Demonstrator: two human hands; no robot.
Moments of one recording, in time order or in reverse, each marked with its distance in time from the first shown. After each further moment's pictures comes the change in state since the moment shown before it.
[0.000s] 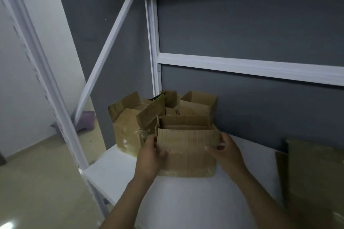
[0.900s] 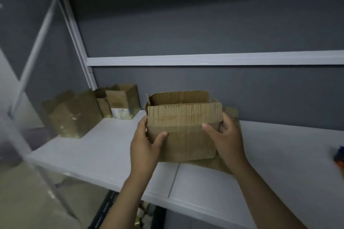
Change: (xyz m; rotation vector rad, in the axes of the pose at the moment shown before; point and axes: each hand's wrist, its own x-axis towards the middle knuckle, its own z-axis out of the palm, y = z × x) left_hand -0.300 0.256 0.100 -0.257 0.018 0.209; right_hand -0.299 -0.008 -0.291 0.164 0.407 -0.173
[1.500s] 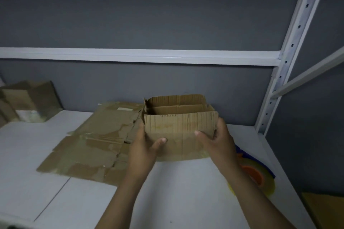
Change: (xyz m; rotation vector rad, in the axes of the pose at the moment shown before) left_hand -0.069 0.116 0.302 -0.222 -0.263 -0.038; right_hand 0.063 0.067 -0.317 -0.338 0.076 0.101
